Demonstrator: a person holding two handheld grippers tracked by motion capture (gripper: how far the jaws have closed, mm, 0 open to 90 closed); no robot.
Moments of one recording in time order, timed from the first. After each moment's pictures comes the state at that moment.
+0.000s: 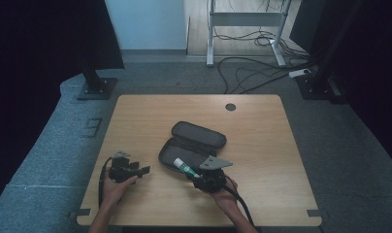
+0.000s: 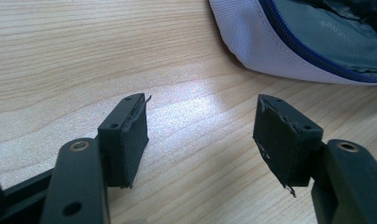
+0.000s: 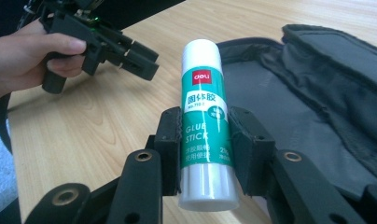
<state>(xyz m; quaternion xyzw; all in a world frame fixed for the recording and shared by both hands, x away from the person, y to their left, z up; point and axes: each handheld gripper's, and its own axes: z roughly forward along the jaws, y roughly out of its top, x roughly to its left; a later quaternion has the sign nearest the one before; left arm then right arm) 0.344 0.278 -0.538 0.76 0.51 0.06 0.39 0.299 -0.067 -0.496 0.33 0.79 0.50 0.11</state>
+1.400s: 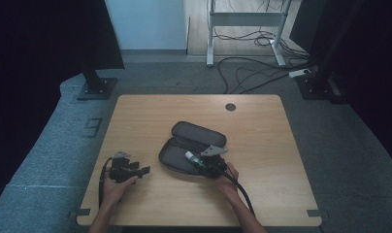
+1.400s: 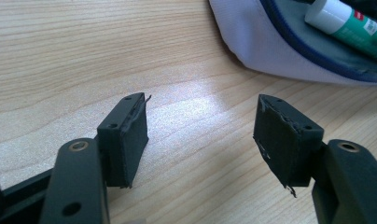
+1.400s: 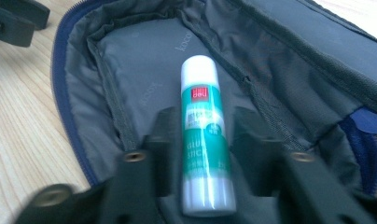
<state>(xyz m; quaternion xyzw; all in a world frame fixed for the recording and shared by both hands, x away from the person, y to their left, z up) 0.344 0.277 -0.538 0.77 0.51 0.07 0.39 0.355 -0.072 -0.530 0.38 0.81 0.42 0.15</state>
